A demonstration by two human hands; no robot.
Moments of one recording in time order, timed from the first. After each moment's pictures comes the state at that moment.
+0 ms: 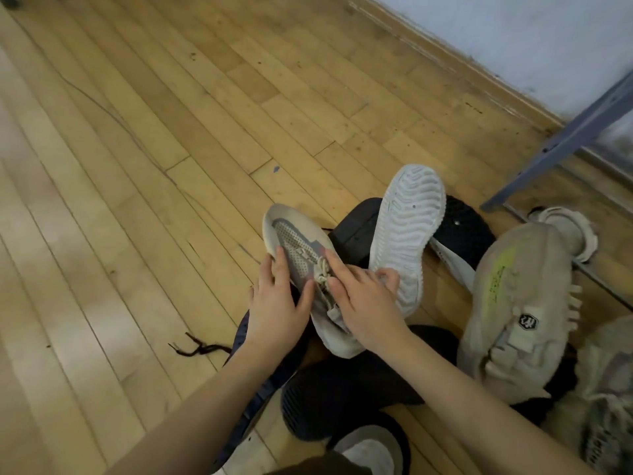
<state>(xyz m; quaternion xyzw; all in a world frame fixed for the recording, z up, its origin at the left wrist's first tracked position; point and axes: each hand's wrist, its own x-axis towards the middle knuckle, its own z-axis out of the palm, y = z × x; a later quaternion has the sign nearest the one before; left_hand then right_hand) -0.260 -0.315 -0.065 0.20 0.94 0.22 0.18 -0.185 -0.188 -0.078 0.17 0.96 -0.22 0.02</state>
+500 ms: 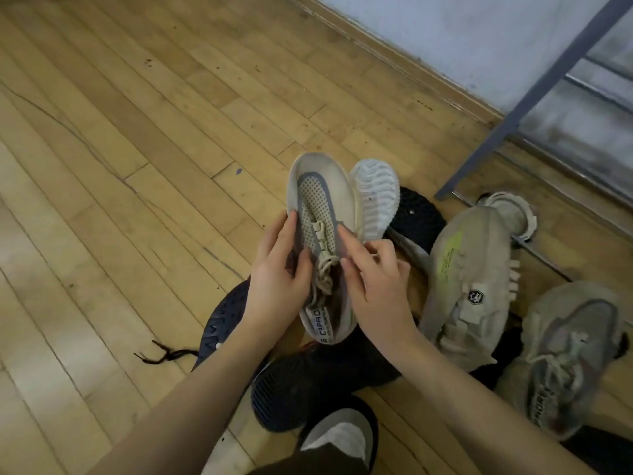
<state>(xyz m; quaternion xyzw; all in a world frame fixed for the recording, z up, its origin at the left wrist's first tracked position) -0.248 -0.268 -0.025 0.30 0.83 0.45 0.09 -0.147 -0.161 -0.035 0.24 0.91 -0.26 -0.24</state>
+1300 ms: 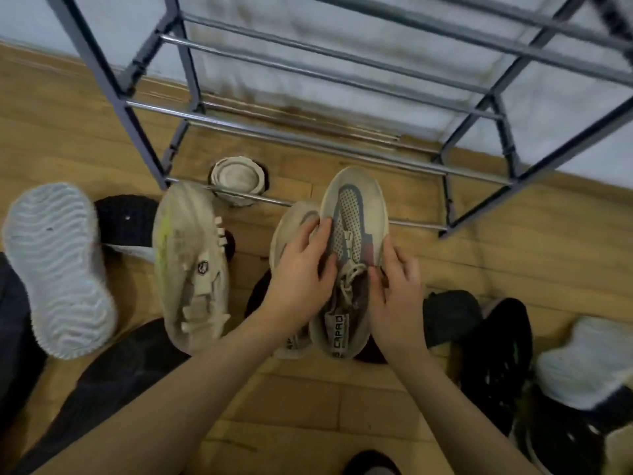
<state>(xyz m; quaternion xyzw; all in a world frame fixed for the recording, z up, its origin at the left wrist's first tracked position) 0.029 -0.063 -0.018 0.63 0.64 0.35 0.25 0.178 -0.061 -0.031 0.61 0.71 -0.21 -0.30</state>
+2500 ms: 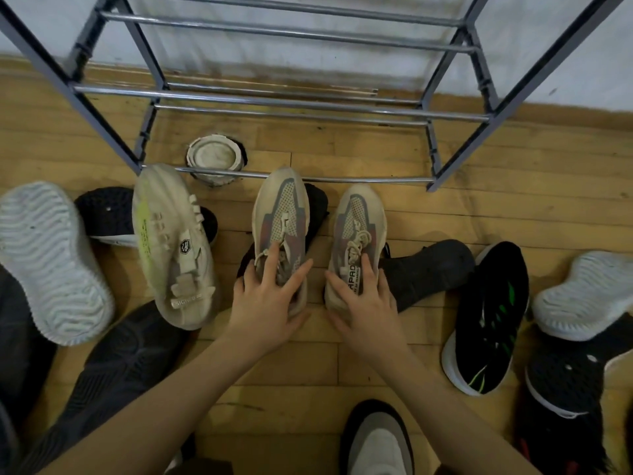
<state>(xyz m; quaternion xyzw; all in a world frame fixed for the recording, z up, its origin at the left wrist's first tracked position) 0.024 -0.131 -0.075 0.74 0.66 -0.01 0.13 0.212 -0.121 -0.079 0.59 0.79 -0.18 0.03</state>
